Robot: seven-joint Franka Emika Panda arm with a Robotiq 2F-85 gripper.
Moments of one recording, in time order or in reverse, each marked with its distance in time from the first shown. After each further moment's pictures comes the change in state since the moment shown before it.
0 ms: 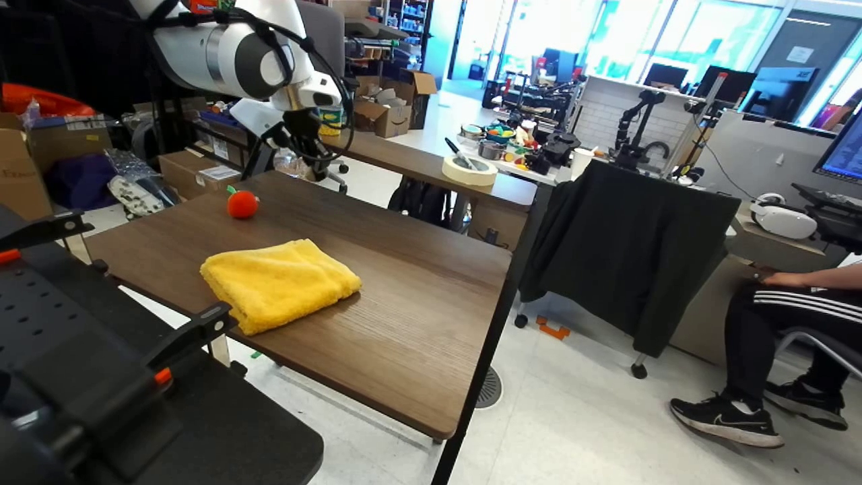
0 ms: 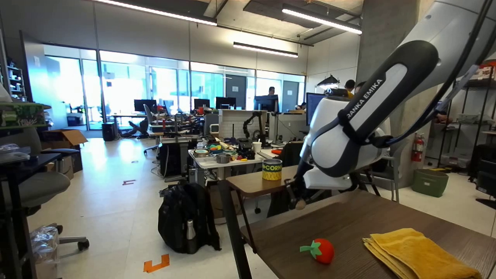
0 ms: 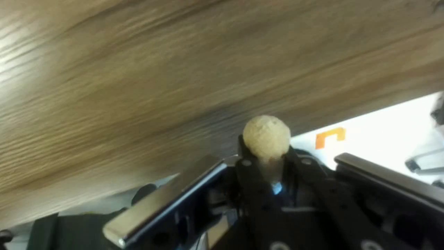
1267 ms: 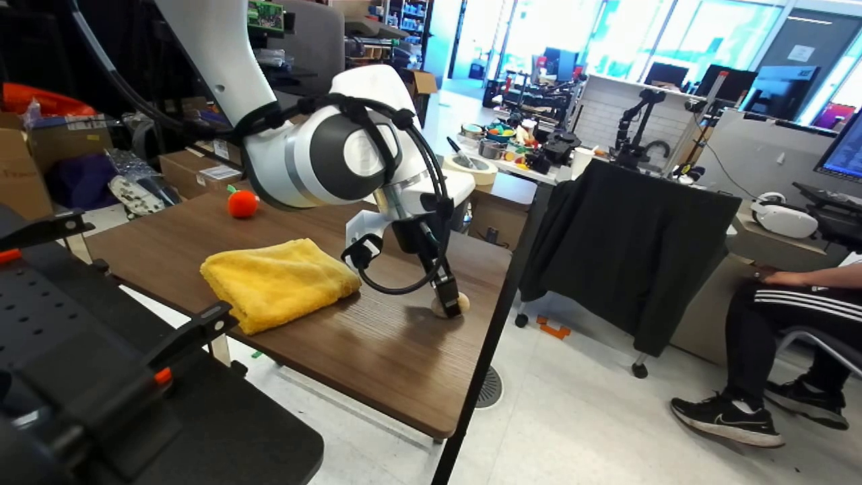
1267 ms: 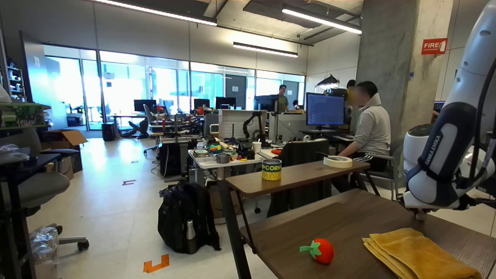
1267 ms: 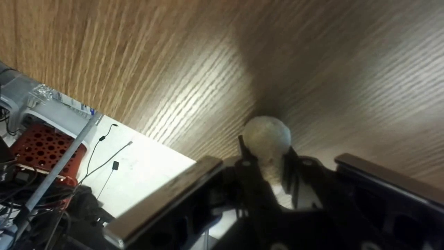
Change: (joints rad) arm -0.001 0.113 -0.482 -0.289 0.114 0.101 0.283
